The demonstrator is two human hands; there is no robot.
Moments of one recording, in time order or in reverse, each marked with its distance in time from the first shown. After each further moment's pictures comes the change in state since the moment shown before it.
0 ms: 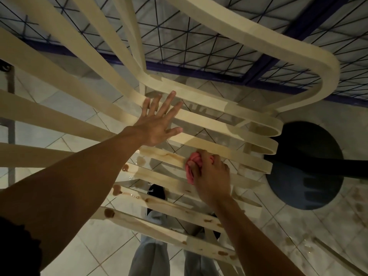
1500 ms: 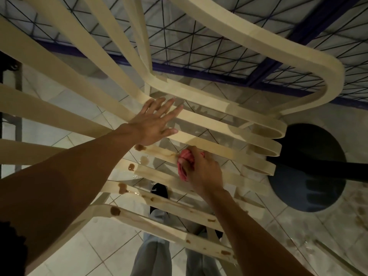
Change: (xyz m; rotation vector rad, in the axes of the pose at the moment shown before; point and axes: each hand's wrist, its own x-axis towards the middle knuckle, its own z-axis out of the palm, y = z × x) left_hand -0.013 -0.023 -0.011 0.126 -0.047 0.056; right_hand 0.012 -0.029 0.001 0.062 -0.067 -0.088
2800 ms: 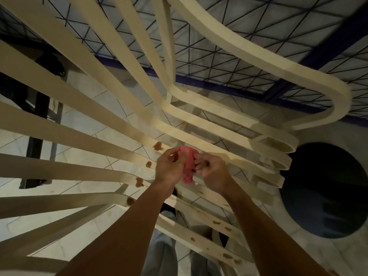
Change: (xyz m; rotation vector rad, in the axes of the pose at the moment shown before) left_hand -0.087 0.127 0.011 -1.669 0.508 -0.887; right_hand 0.010 -0.005 -0.010 0.609 -0.173 -0.027
